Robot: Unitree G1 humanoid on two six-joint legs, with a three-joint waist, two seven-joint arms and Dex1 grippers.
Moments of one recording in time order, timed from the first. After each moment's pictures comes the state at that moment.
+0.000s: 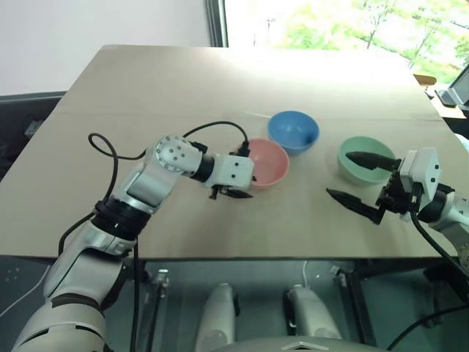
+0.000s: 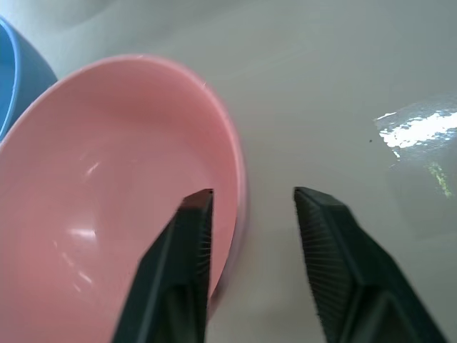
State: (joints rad) left arm -0.78 0.72 -0.44 0.06 0.04 0.09 -1.33; right arm -0.08 -0.72 -0.22 -0.52 0.56 0.41 0.85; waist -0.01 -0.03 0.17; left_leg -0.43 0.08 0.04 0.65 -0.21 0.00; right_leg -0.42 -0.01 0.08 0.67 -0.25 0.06
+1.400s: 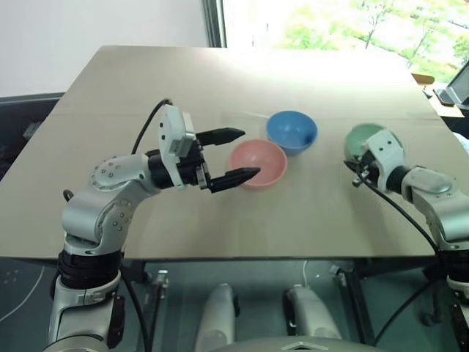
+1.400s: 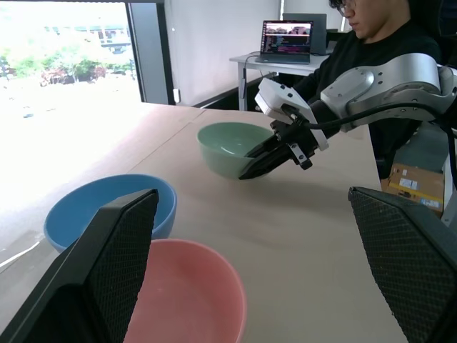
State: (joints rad) left arm -0.45 0.62 0.12 -0.38 -0.65 0.59 -0.97; right arm -0.45 -0.65 0.03 -0.23 0.23 0.63 0.63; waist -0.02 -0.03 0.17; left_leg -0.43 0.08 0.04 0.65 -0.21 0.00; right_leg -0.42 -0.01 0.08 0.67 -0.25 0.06
